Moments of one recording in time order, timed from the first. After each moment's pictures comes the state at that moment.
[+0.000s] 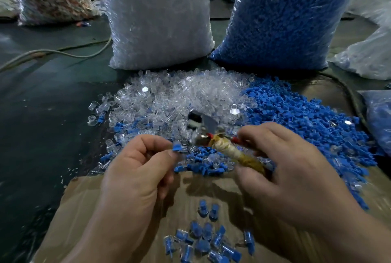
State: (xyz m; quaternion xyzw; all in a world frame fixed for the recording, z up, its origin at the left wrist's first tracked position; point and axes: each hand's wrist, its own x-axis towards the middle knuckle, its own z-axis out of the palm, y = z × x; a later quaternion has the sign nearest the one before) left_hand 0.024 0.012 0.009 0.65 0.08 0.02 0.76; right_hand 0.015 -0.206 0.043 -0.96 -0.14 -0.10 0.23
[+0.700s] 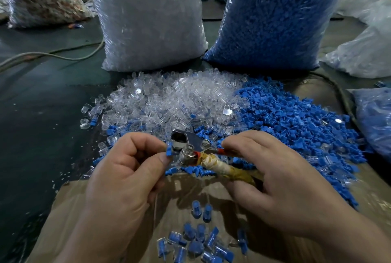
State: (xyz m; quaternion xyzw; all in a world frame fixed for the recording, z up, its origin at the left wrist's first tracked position) left_hand 0.017 0.015 0.015 0.72 0.00 0.06 0.70; right_hand 0.011 -0.213 0.041 -0.95 -0.21 -0.04 0.23
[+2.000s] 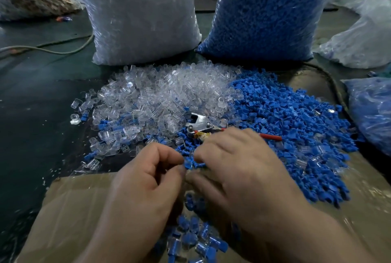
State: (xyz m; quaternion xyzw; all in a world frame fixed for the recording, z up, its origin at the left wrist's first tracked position) left_hand 0.003 -0.002 0.001 0.84 0.00 0.04 0.55; right_hand 0.009 -0.175 0.036 -0.95 -0.23 -0.13 0.14
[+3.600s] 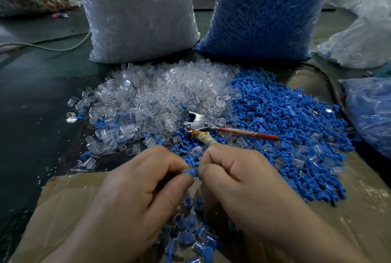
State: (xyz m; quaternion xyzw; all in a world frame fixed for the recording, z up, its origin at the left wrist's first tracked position) left_hand 0.003 0.011 0.023 0.91 -0.23 0.05 0.35; right_hand -0.002 -0.174 0.047 -0.88 -0.07 0.10 0.45
